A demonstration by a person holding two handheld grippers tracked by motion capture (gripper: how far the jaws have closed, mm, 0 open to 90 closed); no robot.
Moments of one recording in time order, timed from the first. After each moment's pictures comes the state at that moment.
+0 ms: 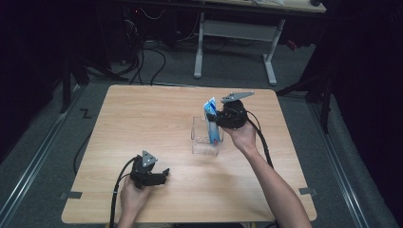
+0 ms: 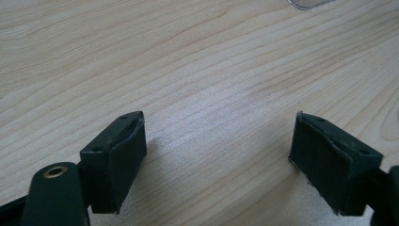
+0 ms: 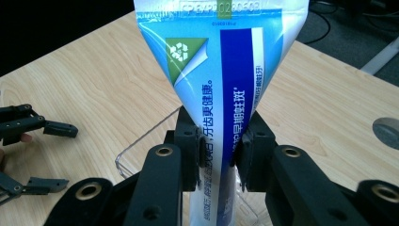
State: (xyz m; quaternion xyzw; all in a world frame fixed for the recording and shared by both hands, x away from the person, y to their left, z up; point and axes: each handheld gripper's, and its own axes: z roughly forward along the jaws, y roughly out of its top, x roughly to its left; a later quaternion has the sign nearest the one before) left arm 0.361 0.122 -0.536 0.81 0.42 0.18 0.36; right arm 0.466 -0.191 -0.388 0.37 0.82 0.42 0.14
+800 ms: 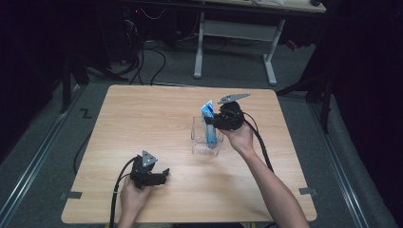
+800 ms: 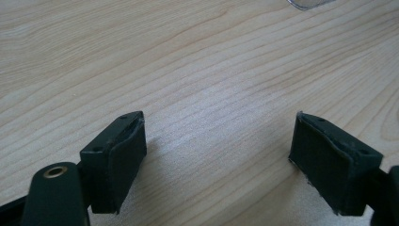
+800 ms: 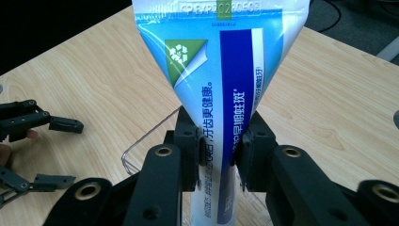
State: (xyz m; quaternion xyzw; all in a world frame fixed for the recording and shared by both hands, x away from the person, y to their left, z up) left arm 0.361 0.122 -0.536 0.81 0.42 0.18 0.36; right arm 0.467 -0.184 -0.396 0.37 0.83 0.41 0.12
